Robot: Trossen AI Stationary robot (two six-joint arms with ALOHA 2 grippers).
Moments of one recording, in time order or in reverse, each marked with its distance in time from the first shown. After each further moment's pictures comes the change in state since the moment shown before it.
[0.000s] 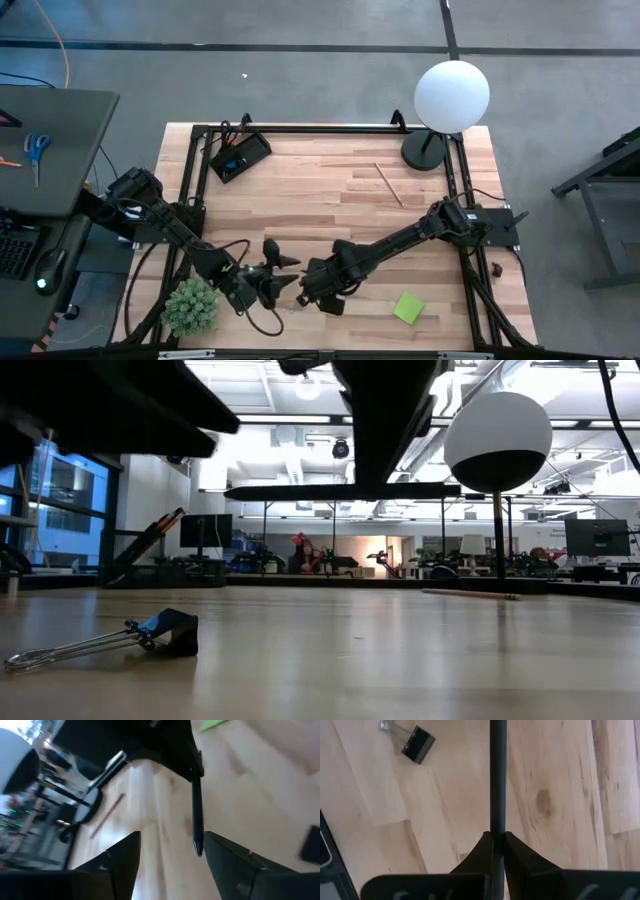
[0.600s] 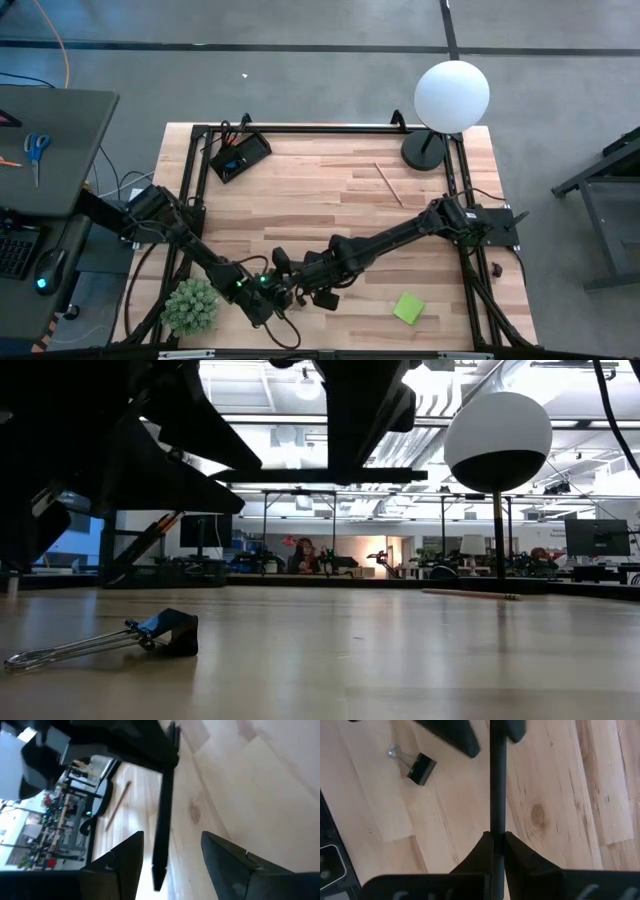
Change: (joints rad) left arm 0.001 0.201 0.130 -0.065 -0.125 0.061; right arm -0.026 0.000 0.039 0.012 -0.005 0.002
